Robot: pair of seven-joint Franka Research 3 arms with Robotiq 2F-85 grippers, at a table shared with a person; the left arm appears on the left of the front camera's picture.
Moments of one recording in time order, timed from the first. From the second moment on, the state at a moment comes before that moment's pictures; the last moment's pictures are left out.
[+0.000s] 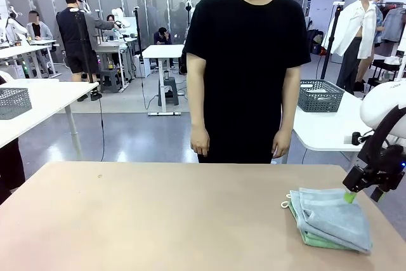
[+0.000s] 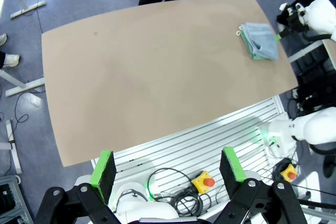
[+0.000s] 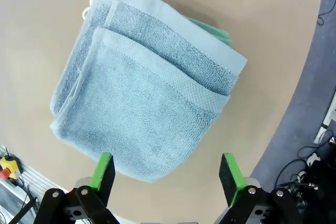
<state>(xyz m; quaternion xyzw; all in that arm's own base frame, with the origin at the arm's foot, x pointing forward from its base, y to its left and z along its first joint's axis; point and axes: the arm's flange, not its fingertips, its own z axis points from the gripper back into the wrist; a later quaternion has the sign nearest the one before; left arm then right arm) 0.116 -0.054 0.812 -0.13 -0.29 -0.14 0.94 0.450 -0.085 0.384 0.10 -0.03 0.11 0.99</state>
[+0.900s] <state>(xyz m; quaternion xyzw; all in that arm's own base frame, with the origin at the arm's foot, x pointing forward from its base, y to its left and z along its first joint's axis) 0.116 -0.054 0.812 -0.13 -0.29 -0.14 0.94 0.452 -0.085 0.393 0.10 -0.03 0.12 0.99</state>
